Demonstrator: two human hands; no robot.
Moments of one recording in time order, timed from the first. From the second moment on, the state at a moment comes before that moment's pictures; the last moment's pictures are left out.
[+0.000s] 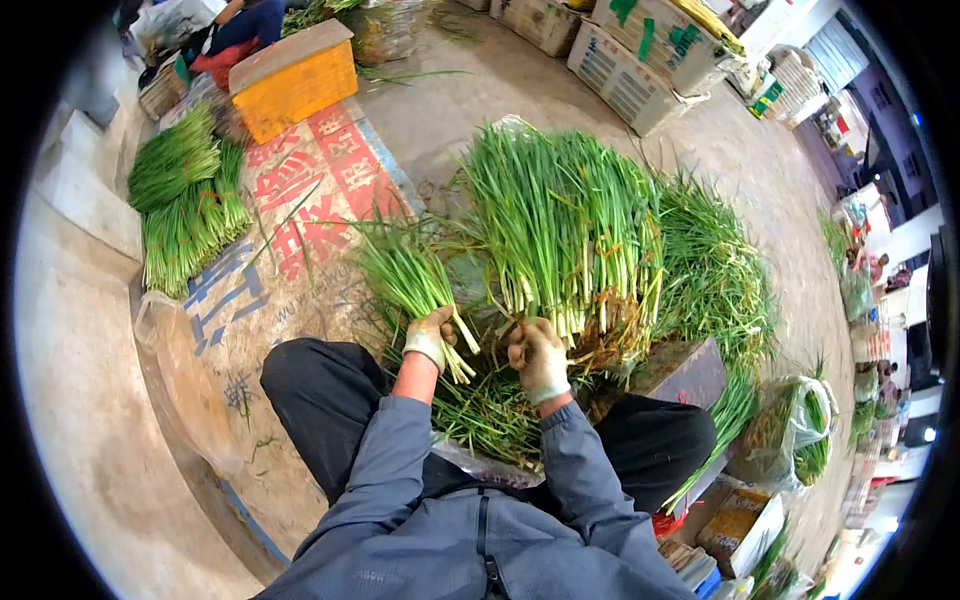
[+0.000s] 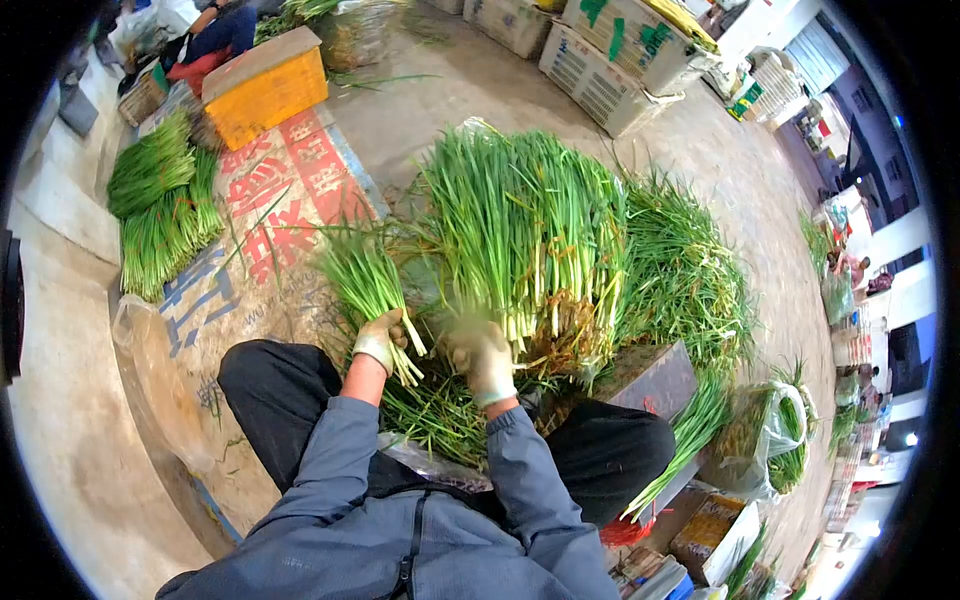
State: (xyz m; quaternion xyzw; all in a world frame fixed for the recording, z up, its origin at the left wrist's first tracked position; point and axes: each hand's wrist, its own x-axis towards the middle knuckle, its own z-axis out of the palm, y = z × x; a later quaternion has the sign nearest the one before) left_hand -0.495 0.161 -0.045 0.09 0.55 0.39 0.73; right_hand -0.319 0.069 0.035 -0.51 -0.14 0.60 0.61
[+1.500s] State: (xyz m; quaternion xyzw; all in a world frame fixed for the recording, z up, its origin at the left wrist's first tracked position) left_hand -0.487 0.153 0.011 0.17 0.48 0.39 0.77; right_hand -0.288 0.125 0.074 -0.79 -0.55 0.19 0.16
